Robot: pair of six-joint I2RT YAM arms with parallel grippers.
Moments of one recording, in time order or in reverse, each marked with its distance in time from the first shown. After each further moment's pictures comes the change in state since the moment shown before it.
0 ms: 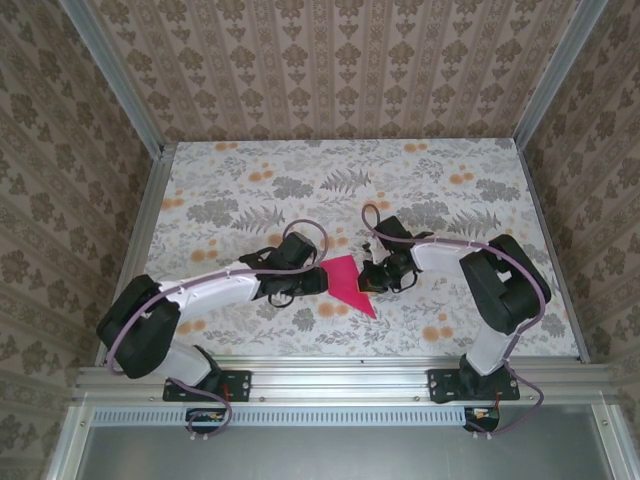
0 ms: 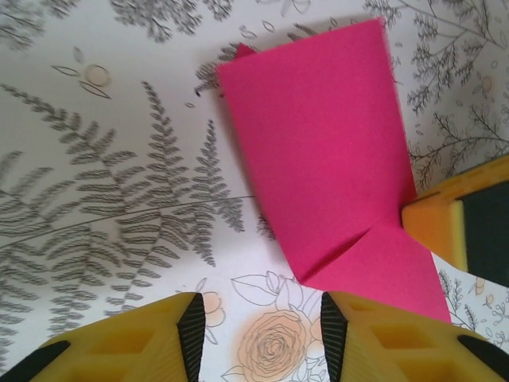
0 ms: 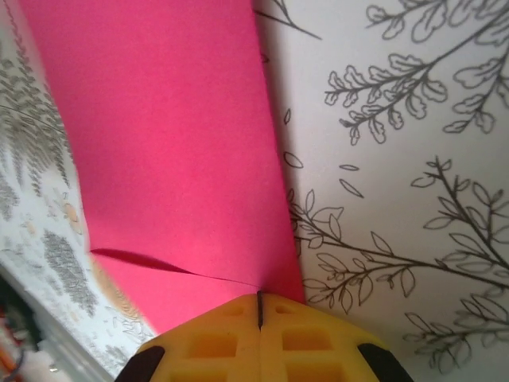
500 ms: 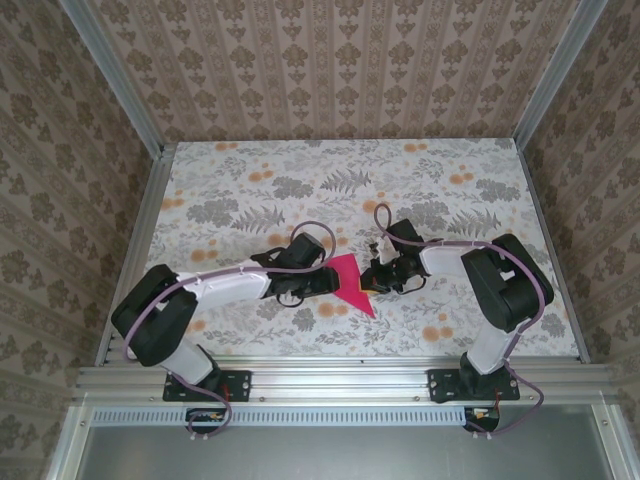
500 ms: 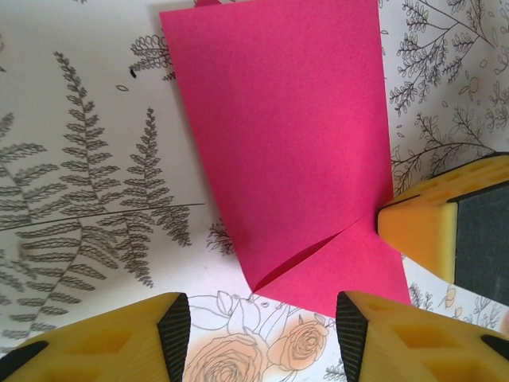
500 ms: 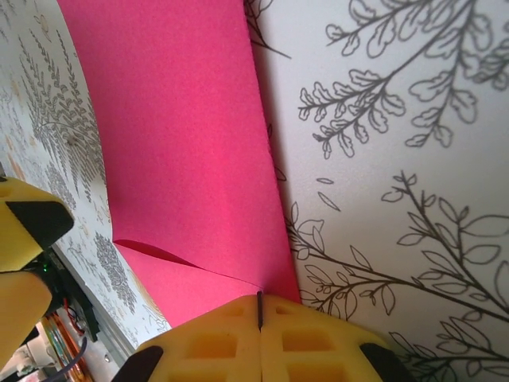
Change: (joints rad) left arm -0.020 0.085 0.014 0.089 0.043 -0.115; right arm -0.063 0.001 -0.093 0.170 -0.127 0.053
